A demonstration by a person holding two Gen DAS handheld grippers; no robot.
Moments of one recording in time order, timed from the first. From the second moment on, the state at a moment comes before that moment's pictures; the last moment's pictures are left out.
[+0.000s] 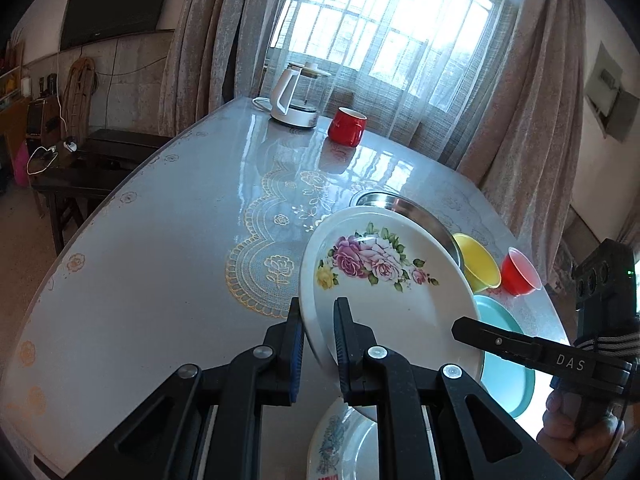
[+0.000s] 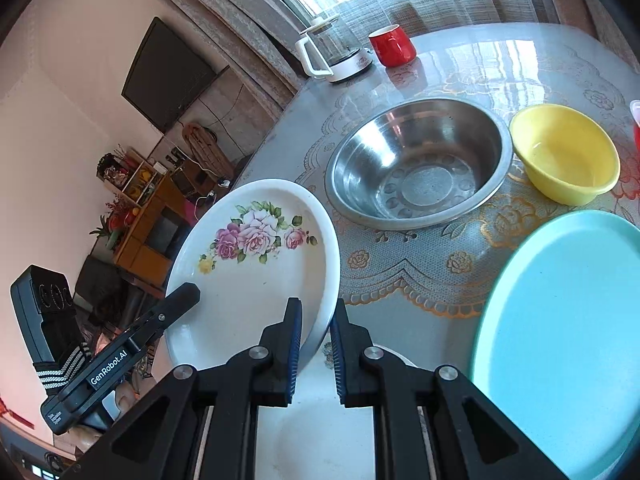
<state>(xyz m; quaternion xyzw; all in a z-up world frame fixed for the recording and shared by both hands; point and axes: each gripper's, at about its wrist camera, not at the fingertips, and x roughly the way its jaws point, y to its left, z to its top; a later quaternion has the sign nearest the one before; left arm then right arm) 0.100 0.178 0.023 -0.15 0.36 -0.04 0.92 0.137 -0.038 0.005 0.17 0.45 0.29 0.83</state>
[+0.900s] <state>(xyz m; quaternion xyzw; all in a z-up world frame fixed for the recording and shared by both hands) 0.119 -0.012 0.021 -0.05 0.41 -0.19 0.89 0.074 -0.222 -0.015 0.25 0.41 0.16 0.86</state>
